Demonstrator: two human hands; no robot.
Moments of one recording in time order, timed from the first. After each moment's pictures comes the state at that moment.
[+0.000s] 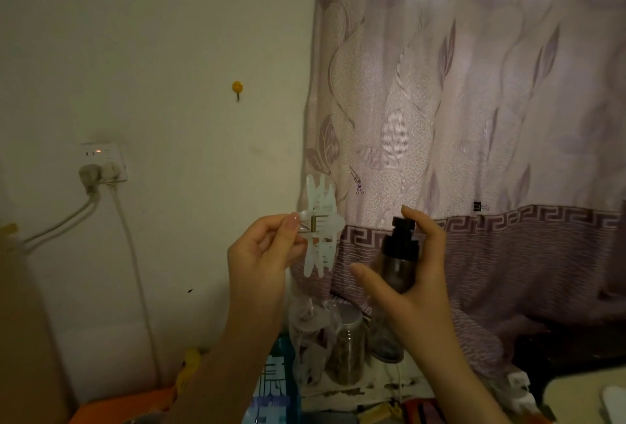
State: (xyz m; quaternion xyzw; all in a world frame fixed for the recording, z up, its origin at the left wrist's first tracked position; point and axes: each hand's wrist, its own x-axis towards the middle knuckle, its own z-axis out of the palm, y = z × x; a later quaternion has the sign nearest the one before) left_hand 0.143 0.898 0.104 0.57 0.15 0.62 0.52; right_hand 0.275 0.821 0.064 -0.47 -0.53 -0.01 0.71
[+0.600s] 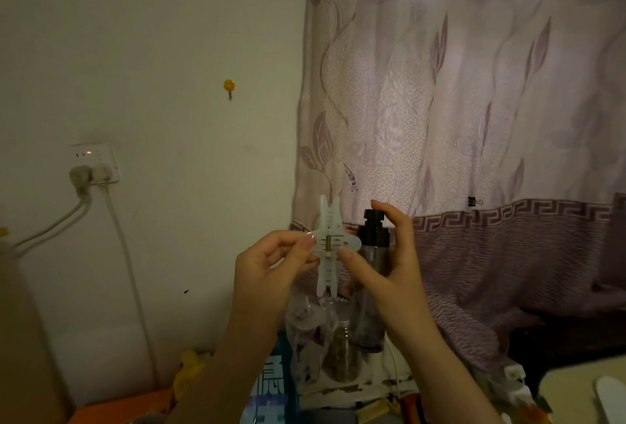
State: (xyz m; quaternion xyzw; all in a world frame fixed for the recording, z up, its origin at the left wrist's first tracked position) left_hand 0.145 0.903 0.088 0.65 0.16 0.55 0.50; right_hand 0.278 0.841 0.065 -0.39 -0.52 0.11 0.75
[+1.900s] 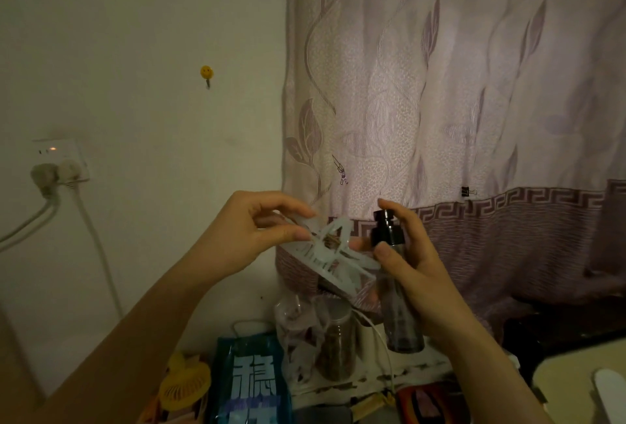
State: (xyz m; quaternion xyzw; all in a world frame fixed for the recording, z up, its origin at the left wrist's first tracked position) left_hand 0.152 0.968 0.133 0.86 0.08 0.38 0.34; right_hand 0.333 0.837 0.058 -0.41 -0.53 0.22 0.71
